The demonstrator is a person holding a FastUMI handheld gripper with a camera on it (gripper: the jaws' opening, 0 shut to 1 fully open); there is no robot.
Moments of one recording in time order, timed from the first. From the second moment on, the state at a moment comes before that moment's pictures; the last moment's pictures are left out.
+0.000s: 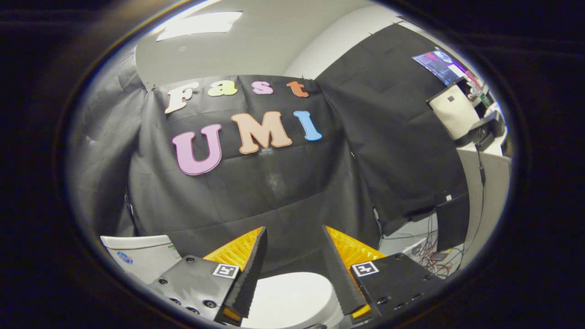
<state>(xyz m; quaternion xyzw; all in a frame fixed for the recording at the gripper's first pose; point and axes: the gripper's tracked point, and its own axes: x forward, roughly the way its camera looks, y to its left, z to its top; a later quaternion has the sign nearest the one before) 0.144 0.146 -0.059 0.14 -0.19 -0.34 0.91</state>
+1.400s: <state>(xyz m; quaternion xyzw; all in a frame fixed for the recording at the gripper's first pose) 0.136 0.247 -0.179 0.40 -0.24 -0.34 0.82</state>
